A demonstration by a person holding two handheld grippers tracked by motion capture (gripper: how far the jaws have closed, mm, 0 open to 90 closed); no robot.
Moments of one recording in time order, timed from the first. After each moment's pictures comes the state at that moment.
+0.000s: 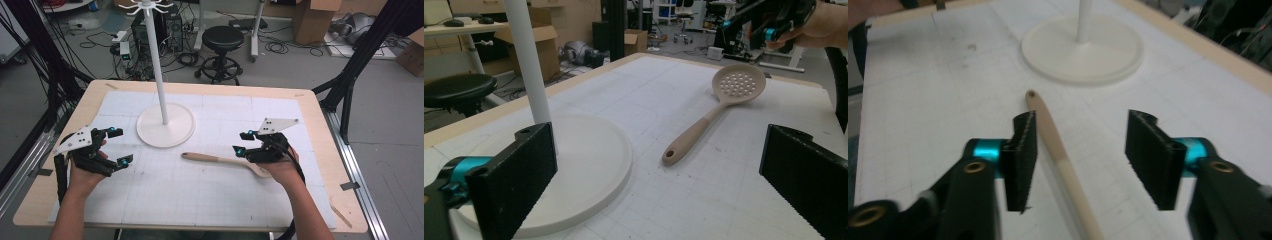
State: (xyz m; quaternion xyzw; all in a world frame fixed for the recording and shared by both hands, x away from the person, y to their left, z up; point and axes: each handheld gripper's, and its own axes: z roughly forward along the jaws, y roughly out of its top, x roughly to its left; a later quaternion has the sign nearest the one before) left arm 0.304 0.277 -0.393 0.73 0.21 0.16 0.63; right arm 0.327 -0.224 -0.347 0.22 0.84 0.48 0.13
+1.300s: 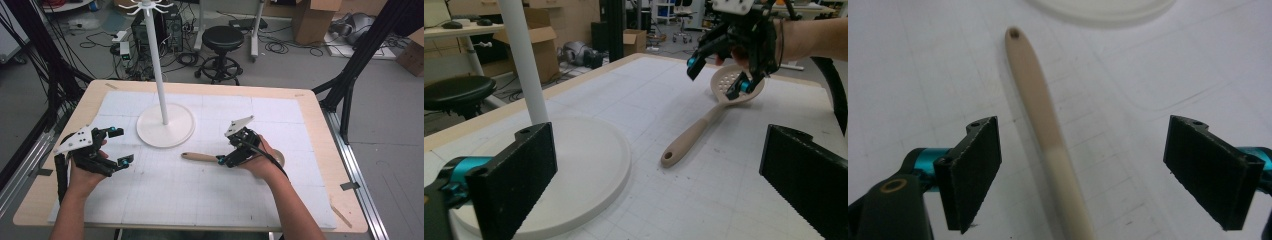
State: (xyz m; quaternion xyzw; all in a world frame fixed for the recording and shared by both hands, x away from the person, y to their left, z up) left arm 0.303 0.275 -0.390 0.74 0.20 0.16 0.62; right arm 0.361 -0.162 -0.386 0.21 0.92 0.32 0.11
